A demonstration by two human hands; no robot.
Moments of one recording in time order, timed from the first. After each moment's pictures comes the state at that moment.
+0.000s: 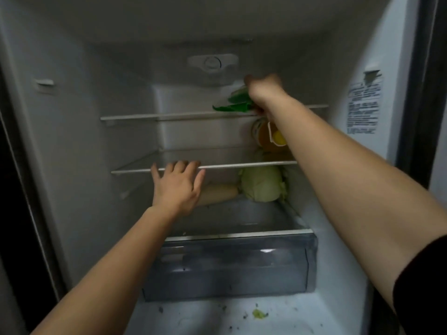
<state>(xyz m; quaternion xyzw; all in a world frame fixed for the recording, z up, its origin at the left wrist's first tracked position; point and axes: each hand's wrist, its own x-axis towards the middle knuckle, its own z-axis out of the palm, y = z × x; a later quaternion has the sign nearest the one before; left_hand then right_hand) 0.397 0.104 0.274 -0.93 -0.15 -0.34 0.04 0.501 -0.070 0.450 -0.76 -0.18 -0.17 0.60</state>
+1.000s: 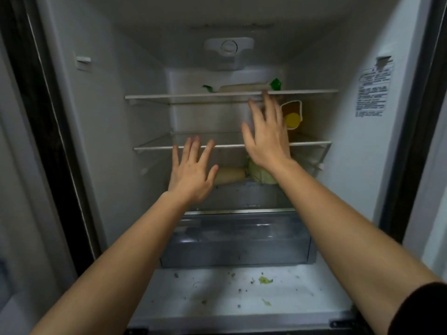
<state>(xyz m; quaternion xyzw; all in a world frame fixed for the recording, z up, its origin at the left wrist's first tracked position) 0.380 0.117 0.246 -0.93 -0.07 -0.36 0.04 0.475 -0.061 0.306 -0.80 -0.30 -0.46 0.26</state>
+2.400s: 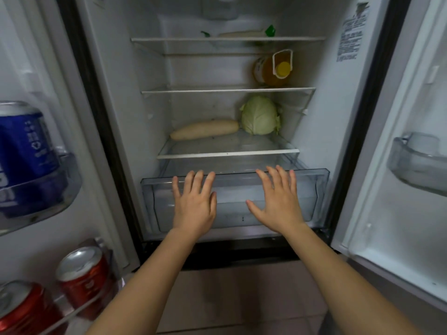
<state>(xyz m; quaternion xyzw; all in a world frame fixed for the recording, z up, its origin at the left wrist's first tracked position) 0.238 0.065 0.072 -0.93 -0.09 -0.35 0.04 0.332 -0.146 0.065 -0.88 -0.28 -0.36 0.11</state>
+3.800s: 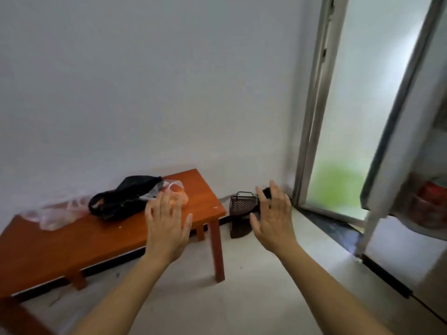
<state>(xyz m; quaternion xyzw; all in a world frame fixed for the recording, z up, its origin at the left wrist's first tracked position) -0.609 0.096 0.010 -0.69 -0.67 -0.21 0.16 -0.328 0.139 -0.011 -0.57 -0.75 -0.12 0.32</state>
